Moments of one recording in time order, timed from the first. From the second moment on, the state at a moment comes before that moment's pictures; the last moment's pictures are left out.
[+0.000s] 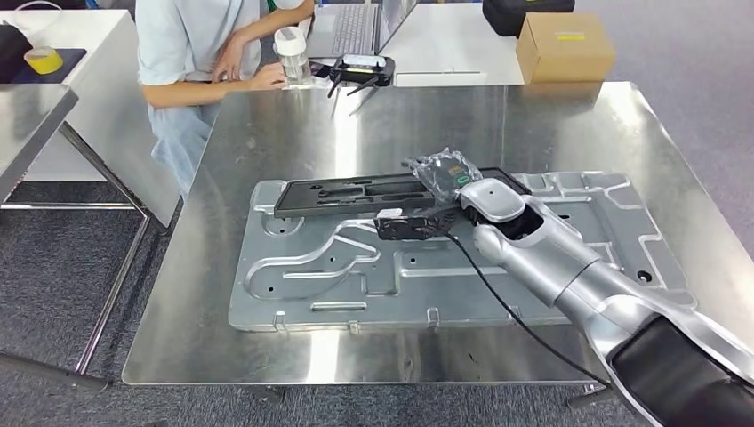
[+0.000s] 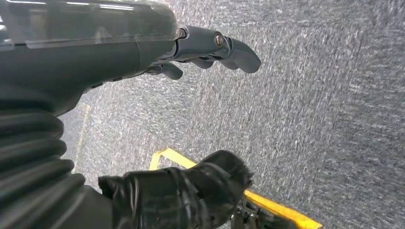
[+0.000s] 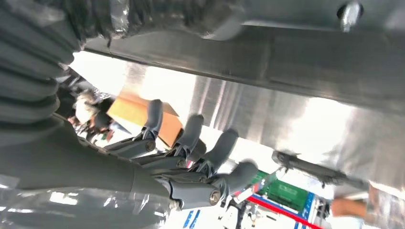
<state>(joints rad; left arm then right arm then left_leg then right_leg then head) -0.13 -0.03 1.17 -0.22 -0.97 0.26 0.08 -1.02 -0.18 1.08 -0.78 0.78 0.16 -0.03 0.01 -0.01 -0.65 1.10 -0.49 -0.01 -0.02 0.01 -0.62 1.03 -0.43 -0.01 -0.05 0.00</state>
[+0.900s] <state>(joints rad) -0.13 -0.03 1.19 -0.22 -0.95 0.24 0.08 -1.01 -0.18 1.08 -0.77 0.78 0.16 -0.03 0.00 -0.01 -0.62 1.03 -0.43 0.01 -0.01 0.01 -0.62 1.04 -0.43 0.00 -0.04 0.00</state>
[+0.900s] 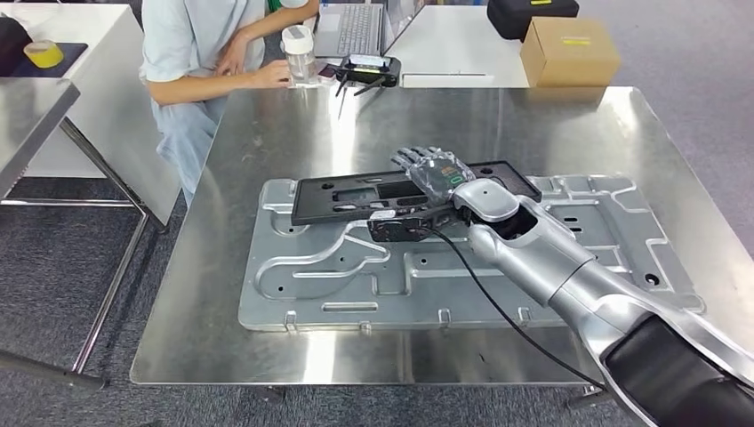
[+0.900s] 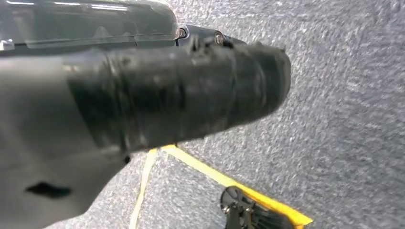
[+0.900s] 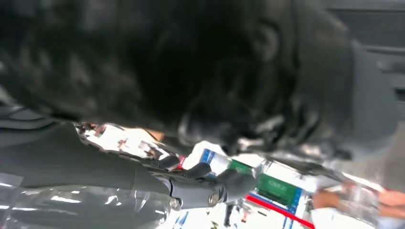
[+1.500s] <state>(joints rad) -0.14 -0.04 1.19 -0.22 -0.96 0.24 0.09 -1.01 -0.18 1.08 -0.78 0.79 0.17 -0.03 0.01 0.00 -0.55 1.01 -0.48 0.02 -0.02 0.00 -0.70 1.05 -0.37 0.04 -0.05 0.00</state>
